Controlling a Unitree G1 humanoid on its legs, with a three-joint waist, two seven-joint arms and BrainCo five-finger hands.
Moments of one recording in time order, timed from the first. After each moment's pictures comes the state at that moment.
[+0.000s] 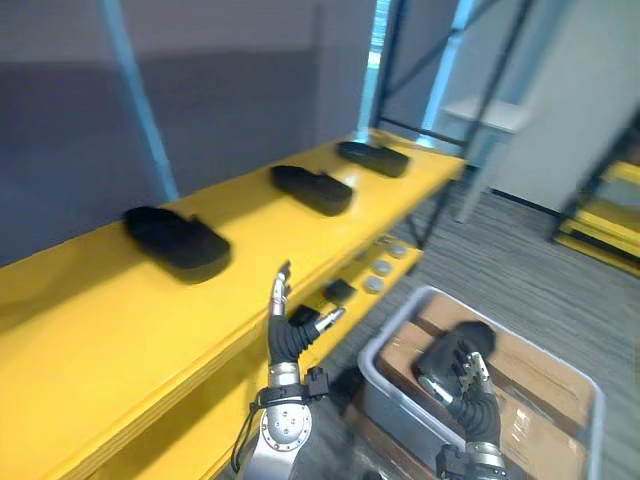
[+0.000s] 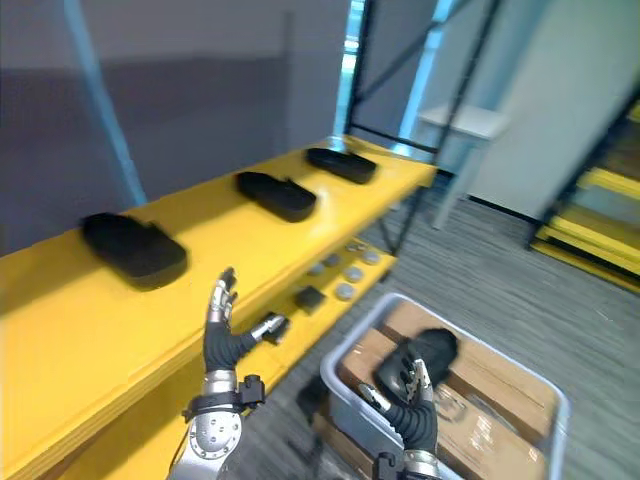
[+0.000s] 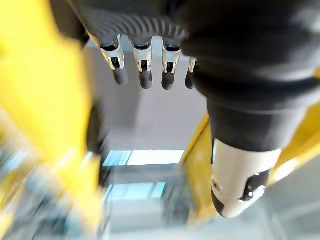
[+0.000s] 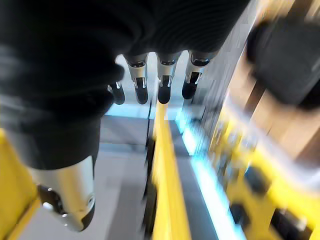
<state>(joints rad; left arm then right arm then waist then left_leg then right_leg) -0.03 -0.03 -0.34 -0.12 0.16 -0.14 0.46 0.37 0.01 0.08 -0.13 -0.01 -0.25 -0.22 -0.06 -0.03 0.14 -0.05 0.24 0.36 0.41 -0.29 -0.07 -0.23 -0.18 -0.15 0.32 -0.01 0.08</state>
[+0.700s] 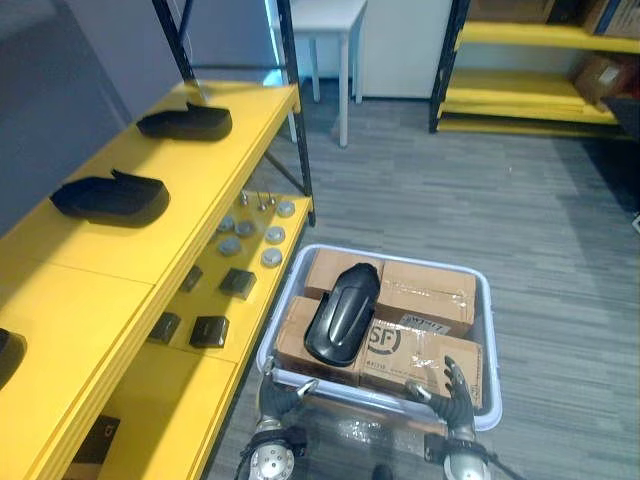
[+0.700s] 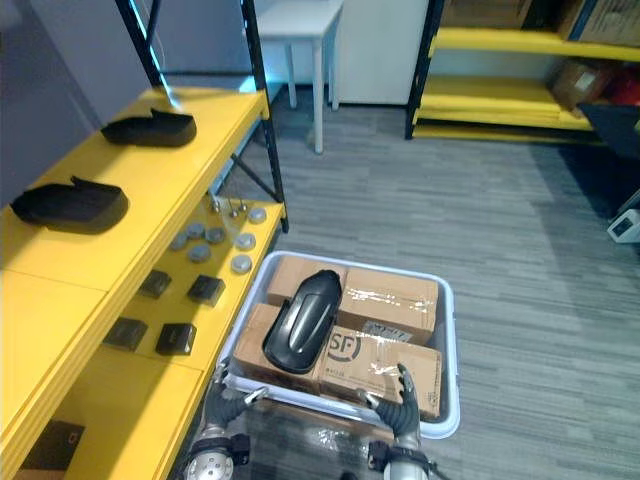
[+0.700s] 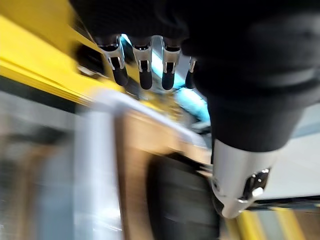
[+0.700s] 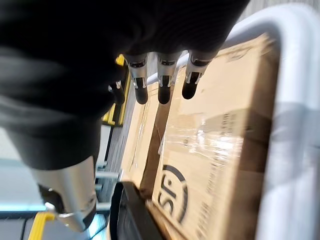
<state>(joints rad) 0.04 -0.01 -0.16 0.39 0.23 -0.11 0.49 -0.13 -0.04 -0.05 0.37 -0.10 -0.16 -0.42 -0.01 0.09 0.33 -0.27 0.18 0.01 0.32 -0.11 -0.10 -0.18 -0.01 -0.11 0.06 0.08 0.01</state>
